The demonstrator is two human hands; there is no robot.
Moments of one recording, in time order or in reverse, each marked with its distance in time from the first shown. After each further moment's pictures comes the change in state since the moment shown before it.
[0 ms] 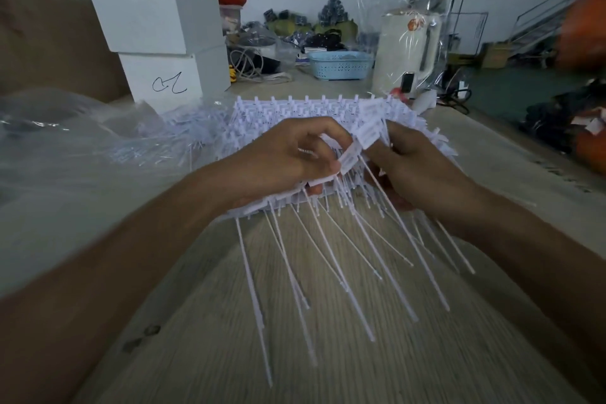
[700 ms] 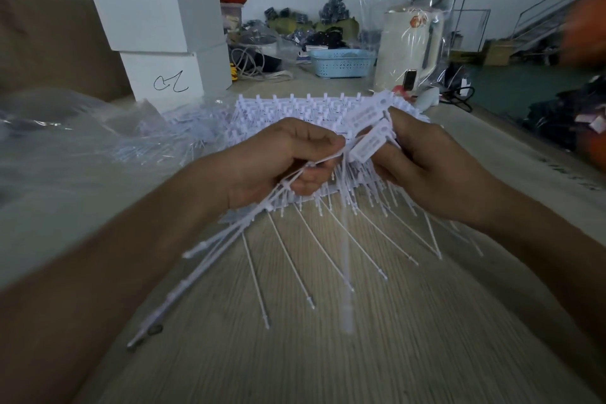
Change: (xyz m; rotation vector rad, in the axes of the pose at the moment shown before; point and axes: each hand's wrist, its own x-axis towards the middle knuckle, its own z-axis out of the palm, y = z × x) left_hand -0.002 0.006 0.003 -0.413 -0.141 -0.089; right_hand -0.005 -0.006 -0.014 -0.337 -0.148 -0.510
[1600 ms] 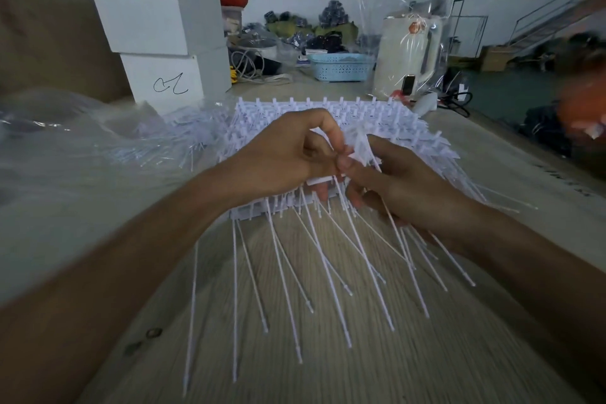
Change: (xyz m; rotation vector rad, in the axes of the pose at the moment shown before) left_hand 0.002 0.004 -0.001 0.545 0.178 0.159; right_hand 0.000 0.001 0.022 0.437 0.002 0.475
